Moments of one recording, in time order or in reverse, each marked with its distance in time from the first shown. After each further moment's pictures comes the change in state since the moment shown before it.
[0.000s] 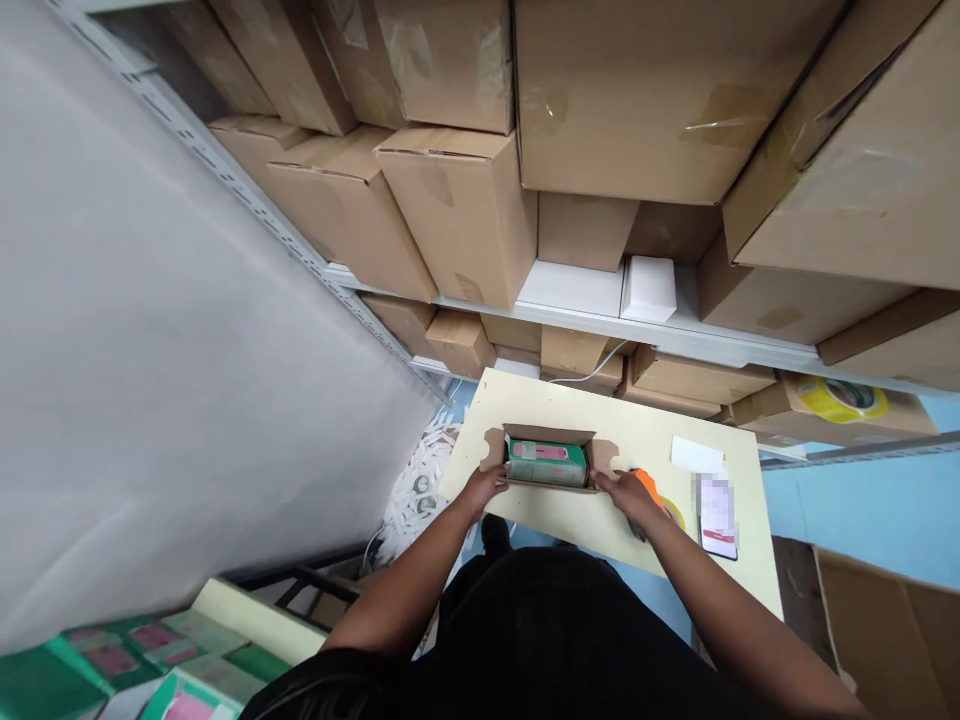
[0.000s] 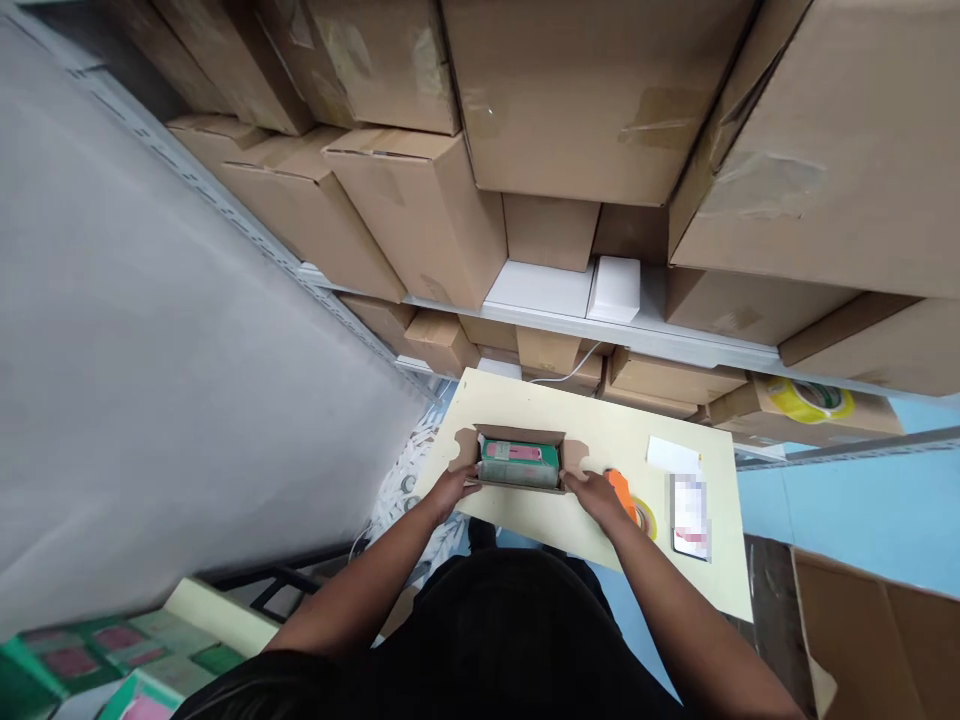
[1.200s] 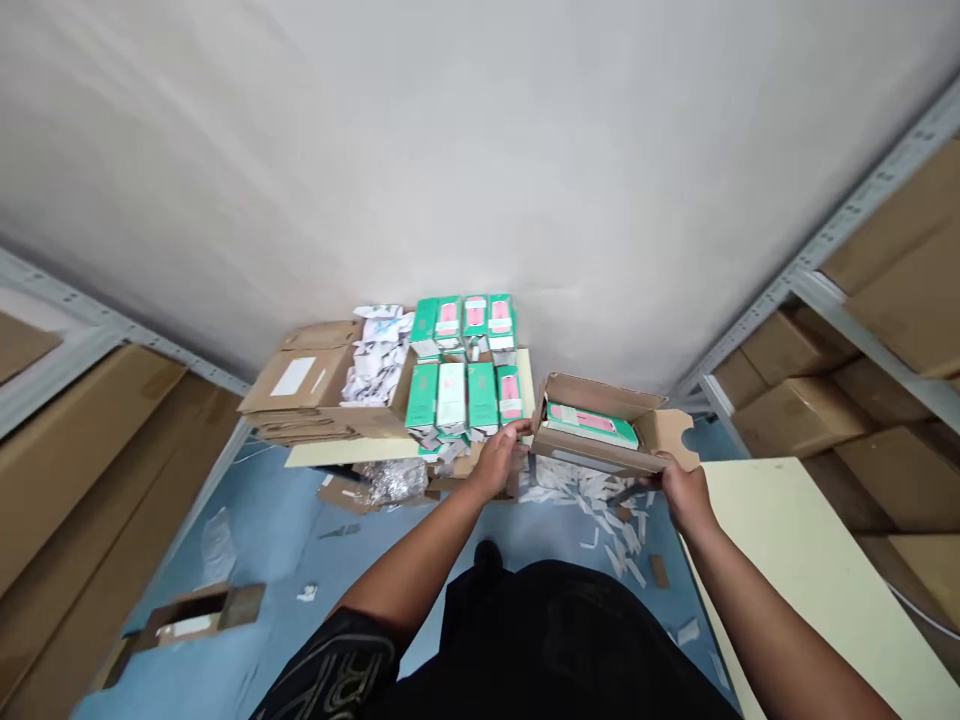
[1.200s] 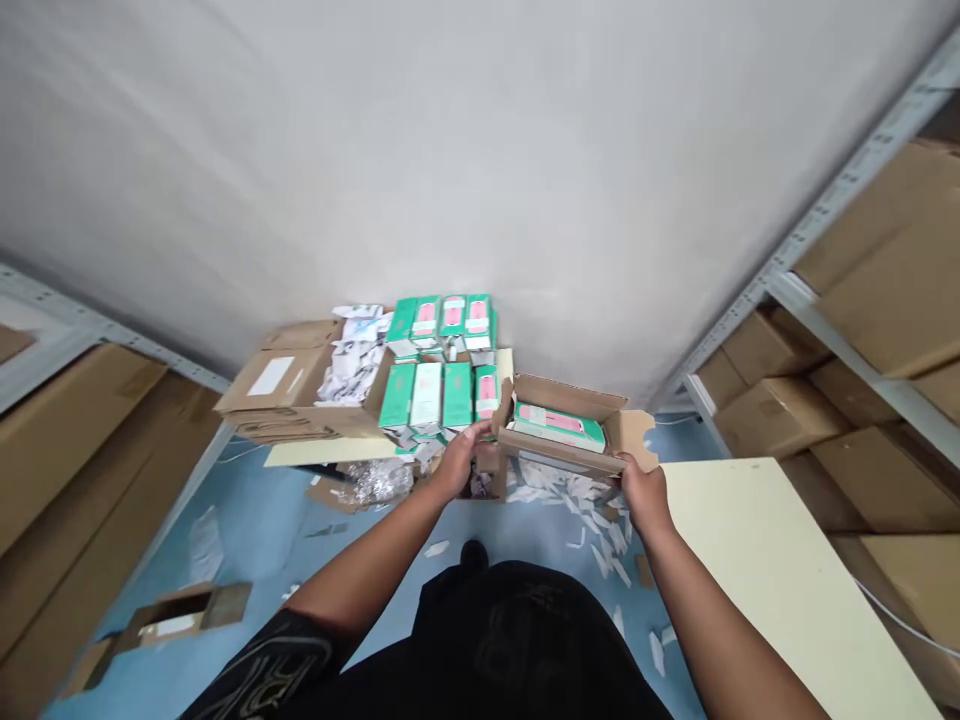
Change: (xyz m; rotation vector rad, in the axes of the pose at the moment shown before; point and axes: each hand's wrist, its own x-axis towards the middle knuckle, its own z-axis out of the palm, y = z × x) left_hand -0.355 -0.200 -0.223 -0.366 0.845 0.767; right_hand -0.199 -0.133 0.281 0.083 -0.618 -0.535
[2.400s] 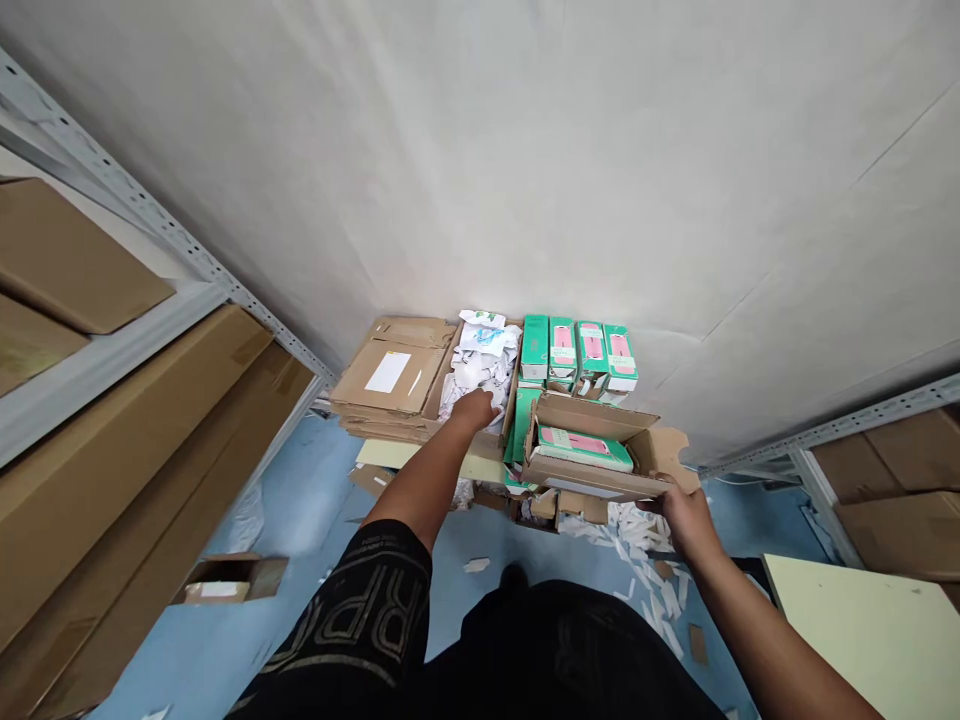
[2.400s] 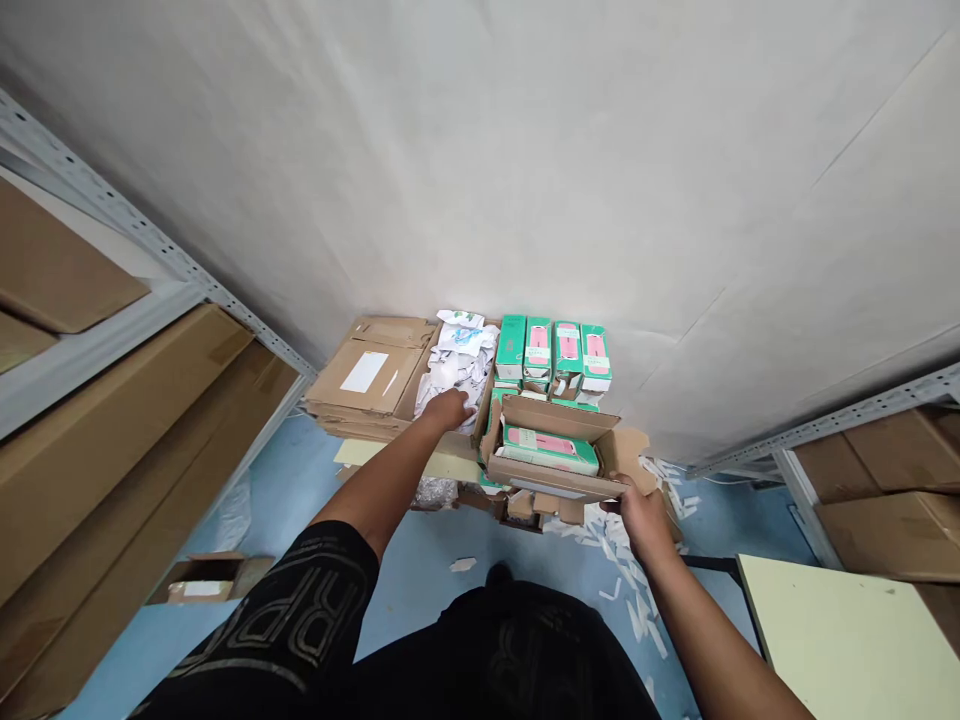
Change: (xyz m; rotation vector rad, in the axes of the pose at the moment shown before) left_hand 0.117 -0.012 -0.371 1.344 -0.014 -0.323; right_hand -0.080 -0.010 0.266 -0.124 -0.215 0.053
